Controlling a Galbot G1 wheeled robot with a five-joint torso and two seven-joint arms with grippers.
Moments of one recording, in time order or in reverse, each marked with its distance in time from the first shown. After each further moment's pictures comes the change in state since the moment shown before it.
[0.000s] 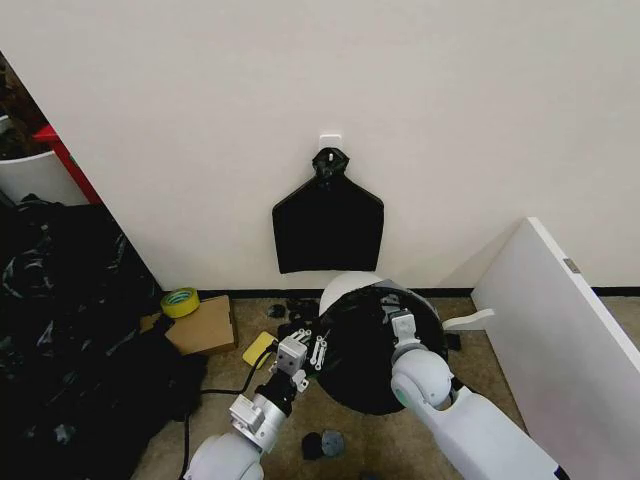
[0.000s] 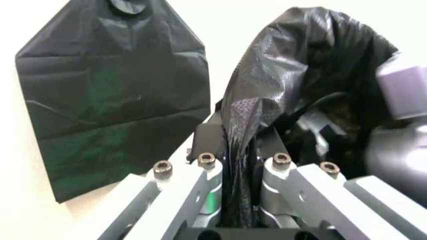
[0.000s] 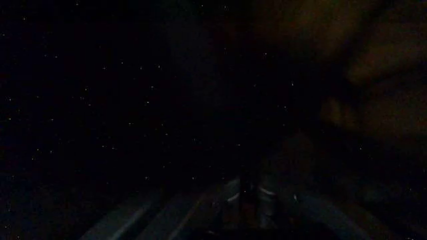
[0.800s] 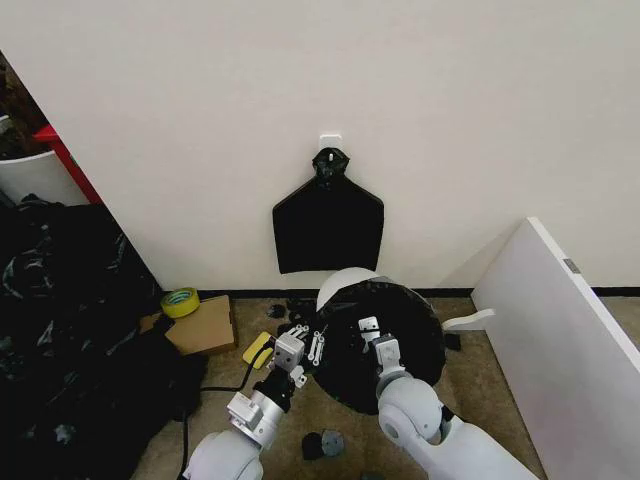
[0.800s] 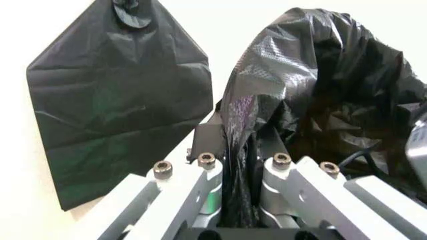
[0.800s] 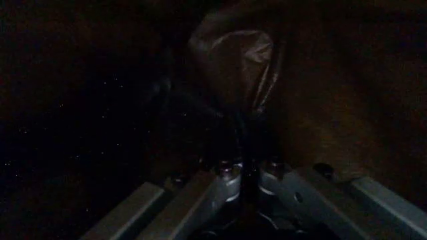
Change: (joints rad) left arm 0.015 0.000 -0.009 -0.030 0.001 -0.004 -0.003; right arm -0.059 0.010 -0.066 0.016 0.025 -0.068 0.022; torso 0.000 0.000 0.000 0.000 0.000
